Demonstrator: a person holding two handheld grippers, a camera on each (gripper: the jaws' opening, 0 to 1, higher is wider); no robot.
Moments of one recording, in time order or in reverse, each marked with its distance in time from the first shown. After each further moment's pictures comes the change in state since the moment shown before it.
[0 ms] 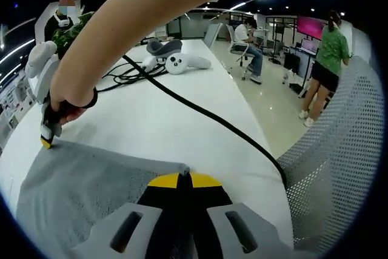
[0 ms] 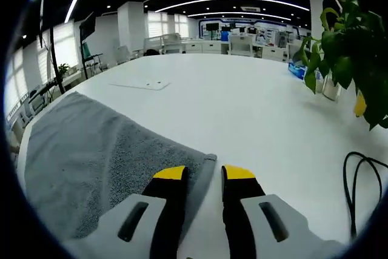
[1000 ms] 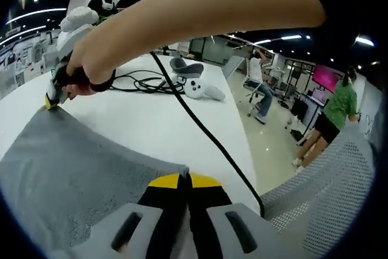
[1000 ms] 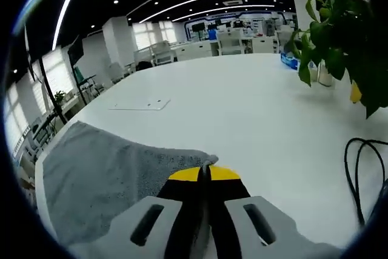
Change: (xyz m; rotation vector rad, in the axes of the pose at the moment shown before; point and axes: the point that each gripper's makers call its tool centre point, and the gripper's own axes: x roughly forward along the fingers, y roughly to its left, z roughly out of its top) left arm -0.026 0.008 0.028 -0.297 -0.160 -0.001; right arm -0.016 0.010 0.034 0.198 -0.005 0.000
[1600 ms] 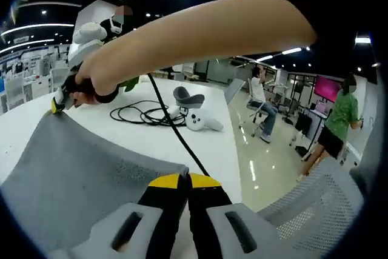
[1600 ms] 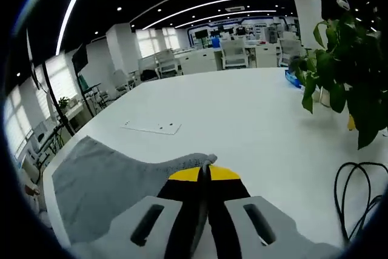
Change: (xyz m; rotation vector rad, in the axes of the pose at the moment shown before) left arm -0.041 -0.003 0.060 -0.022 -0.195 0.051; right arm -0.028 0.029 0.060 -0.002 -0.047 0.021
